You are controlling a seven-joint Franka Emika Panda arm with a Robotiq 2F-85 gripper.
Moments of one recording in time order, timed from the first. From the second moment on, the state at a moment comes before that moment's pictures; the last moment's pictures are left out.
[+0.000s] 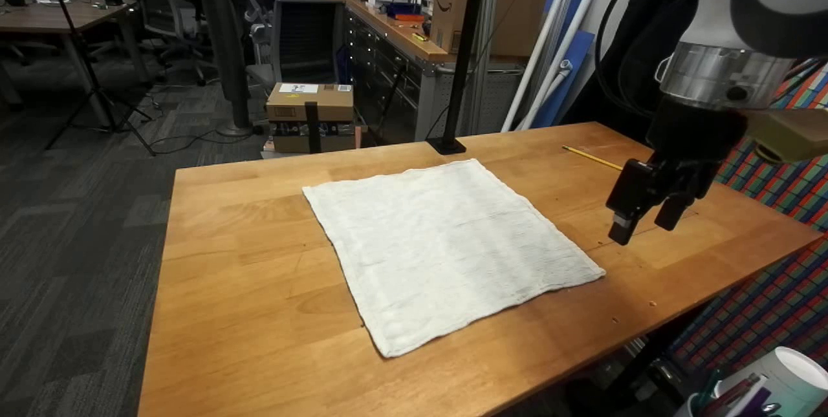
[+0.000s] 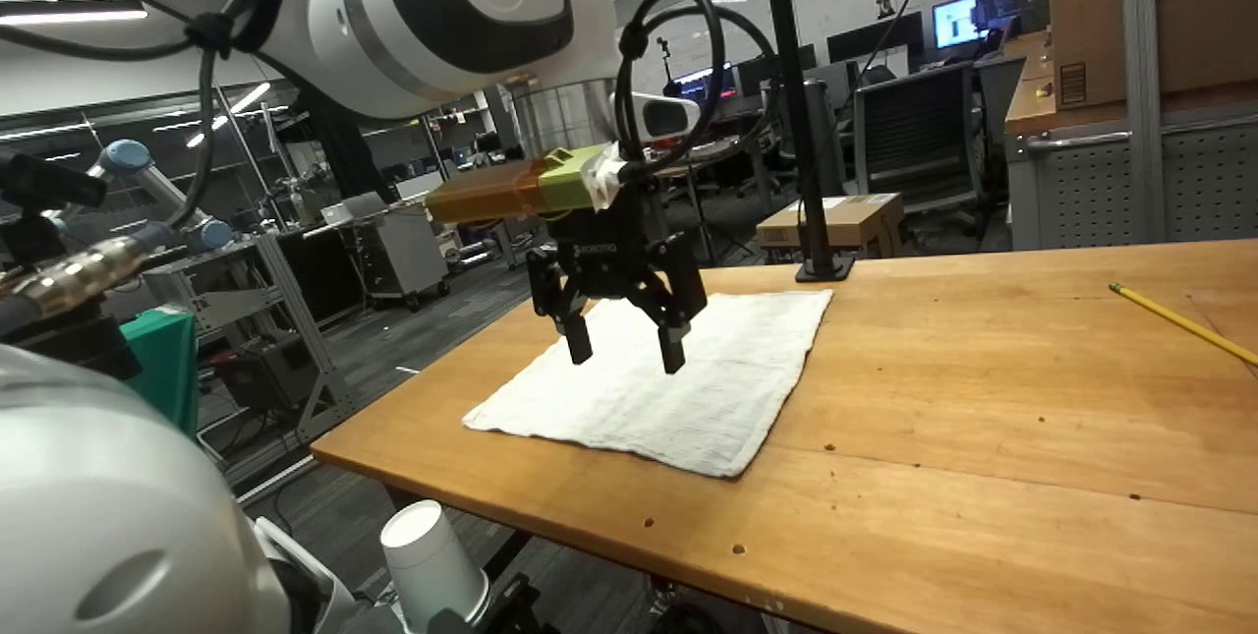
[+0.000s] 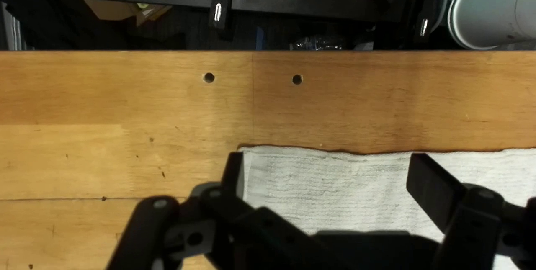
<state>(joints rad) 0.01 -0.63 -0.03 -2.78 -0.04 2.07 -0.12</state>
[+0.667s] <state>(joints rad) 0.01 -0.52 -0.12 -2.78 -0.08 2.24 -0.31</state>
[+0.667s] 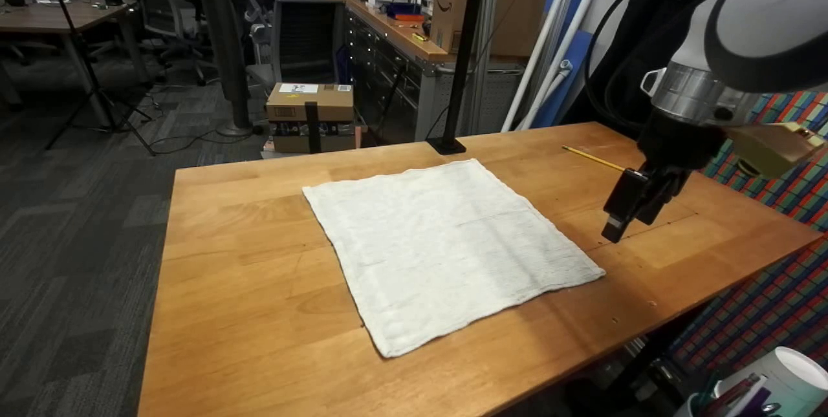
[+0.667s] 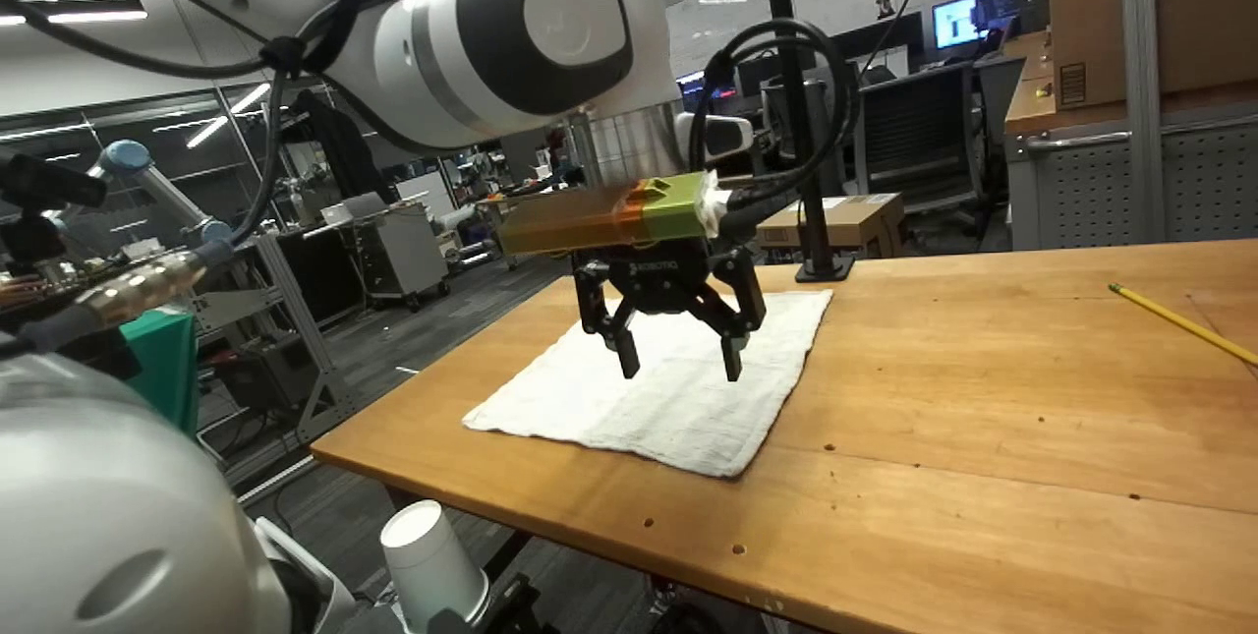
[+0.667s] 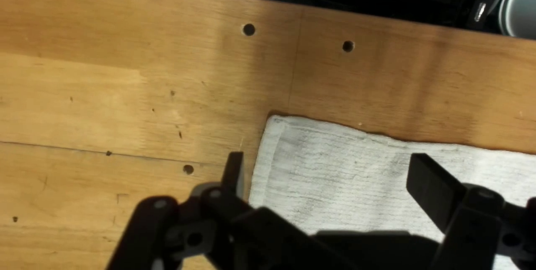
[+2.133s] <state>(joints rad) 0.02 -0.15 -0.13 -2.78 -0.08 2.58 -0.51</state>
